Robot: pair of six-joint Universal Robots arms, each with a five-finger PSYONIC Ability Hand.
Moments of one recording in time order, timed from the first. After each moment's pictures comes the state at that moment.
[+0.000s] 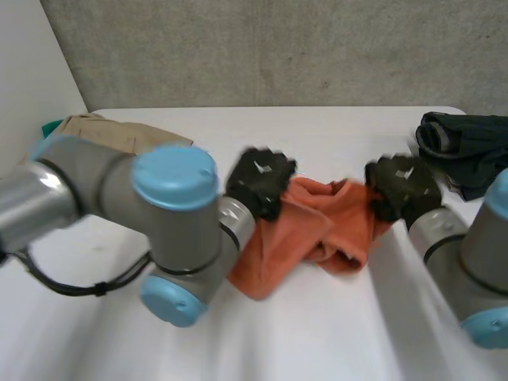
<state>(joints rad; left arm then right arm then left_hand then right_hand) 3.95 -2.21 -1.16 3.25 -1.61 3.38 1.89 -1.26 1.76 -0.36 1.47 2.86 1.13 1.19 1.18 1.20 0.95 1.10 1.17 1.19 1.20 0.98</state>
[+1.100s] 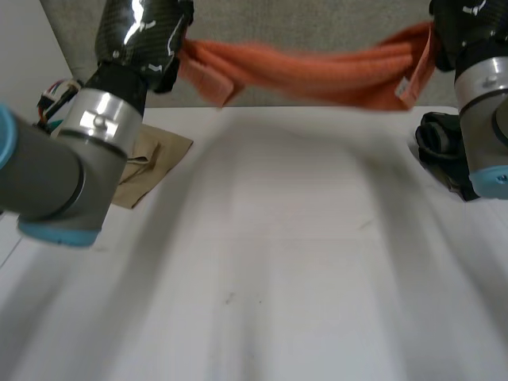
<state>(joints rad) 4.26 -1.79 -1.52 3.80 -1.39 3.66 1.83 -1.16 1.17 -0.35 1.58 2.62 1.13 1.20 1.19 1.20 0.95 1.11 1.18 1.19 1.20 1.01</state>
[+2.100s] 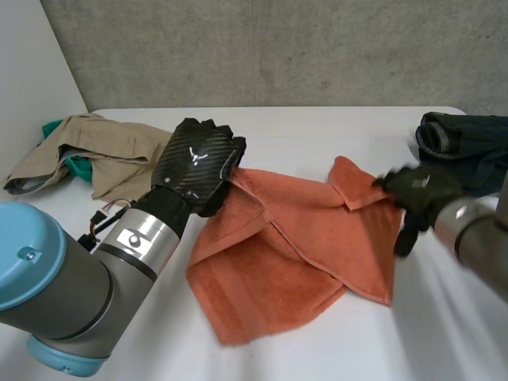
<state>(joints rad) 4.14 -1.76 -1.82 3.75 -1.38 3.49 1.85 -1.28 1.59 0.15 1.48 2.70 1.13 1.20 1.20 1.20 0.95 0.23 0.21 0.21 0.22 0.05</state>
